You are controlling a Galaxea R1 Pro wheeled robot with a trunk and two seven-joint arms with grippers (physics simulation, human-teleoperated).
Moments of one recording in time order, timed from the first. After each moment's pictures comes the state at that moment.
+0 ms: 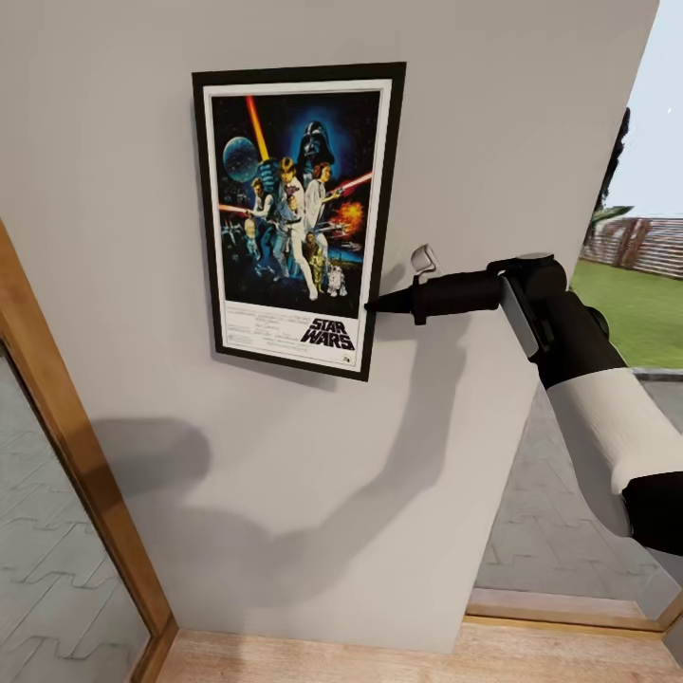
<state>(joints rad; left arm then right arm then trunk) -0.20 0.19 0.21 -0.26 0.39 -0.12 -1.06 -1.34 -0.17 0.28 -1.02 -0.15 0.71 1.30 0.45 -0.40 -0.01</state>
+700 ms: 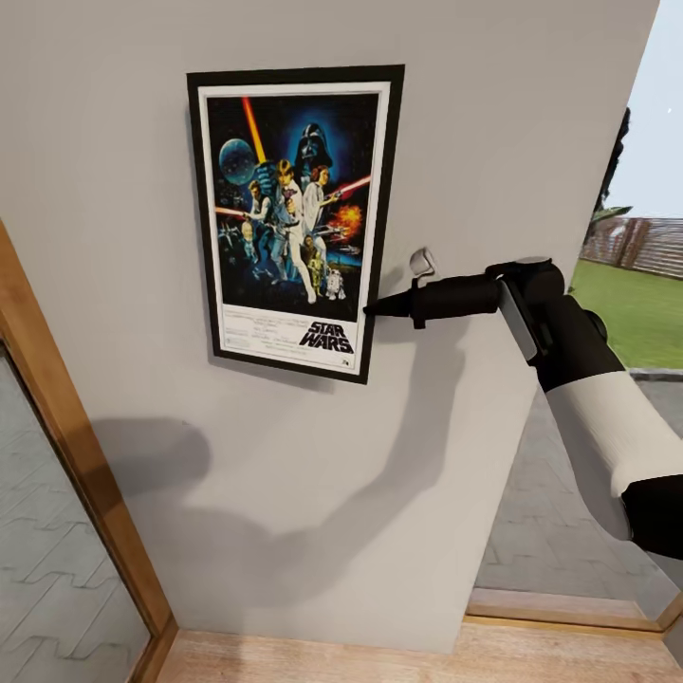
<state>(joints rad) -0.20 0.19 0.21 -0.26 0.39 -0.12 -1.06 -1.33 -0.17 0.28 -1.03 -0.16 0.69 1.31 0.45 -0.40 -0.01</state>
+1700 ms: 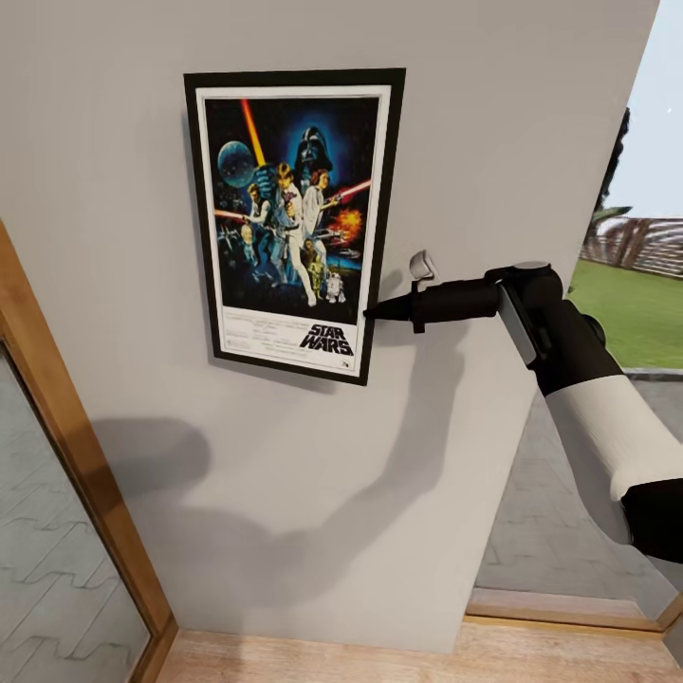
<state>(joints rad) -0.20 0.19 0.21 -0.26 0.39 -0.12 -1.06 -1.32 -0.17 0.28 -1.03 -0.16 0.66 1.31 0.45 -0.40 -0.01</state>
